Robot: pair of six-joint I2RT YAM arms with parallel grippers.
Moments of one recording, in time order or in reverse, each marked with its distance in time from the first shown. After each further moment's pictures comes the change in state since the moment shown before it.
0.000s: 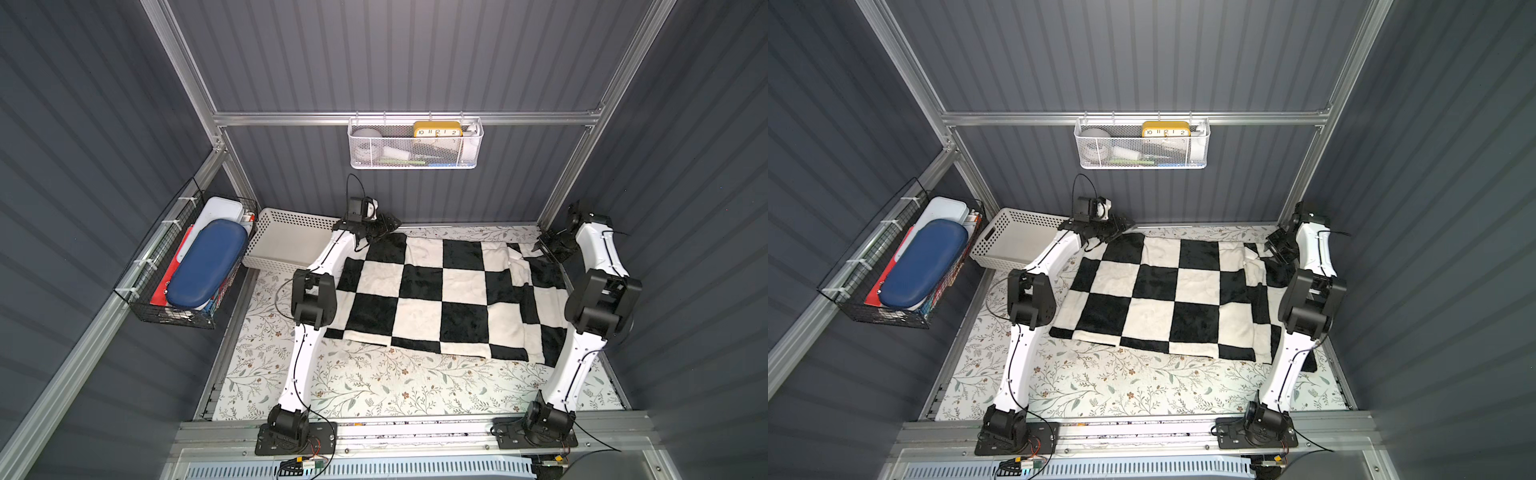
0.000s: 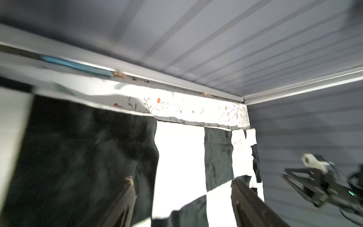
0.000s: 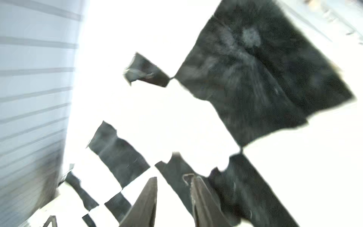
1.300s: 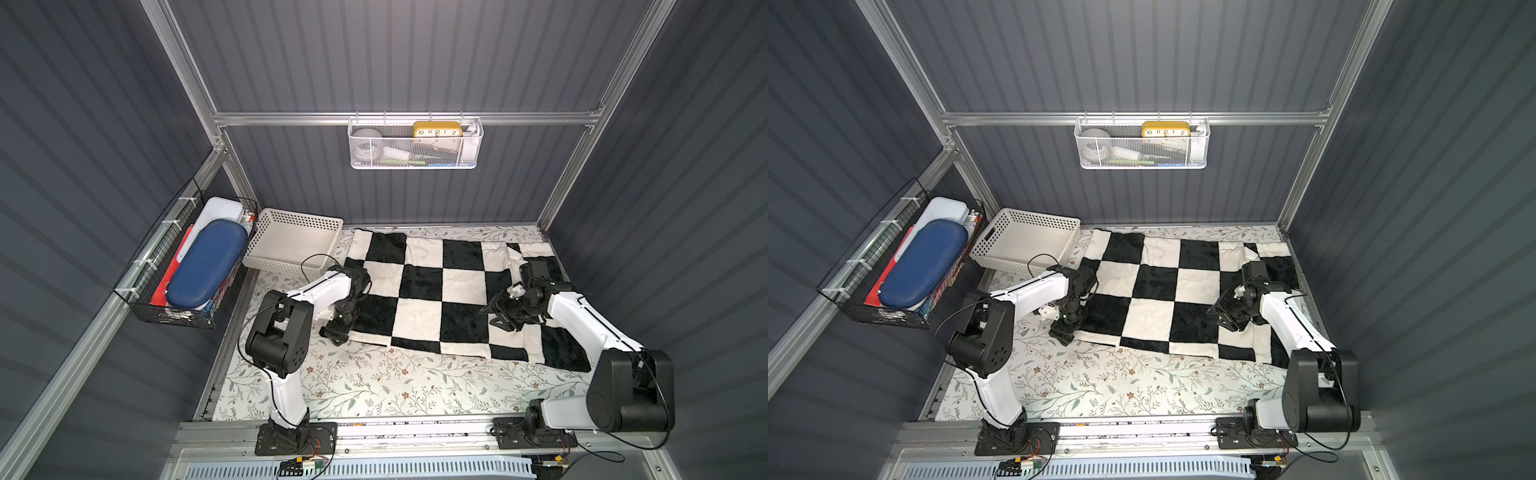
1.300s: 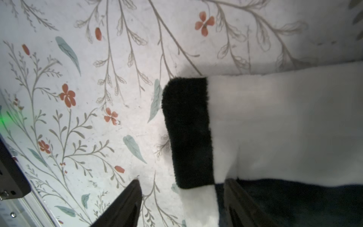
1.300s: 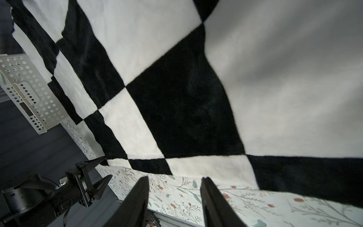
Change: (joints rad) left arm -0.135 -0.537 -0.972 -0.700 -0.596 -1.049; right arm 0.330 -0.687 -1.037 0.241 -0.203 0.078
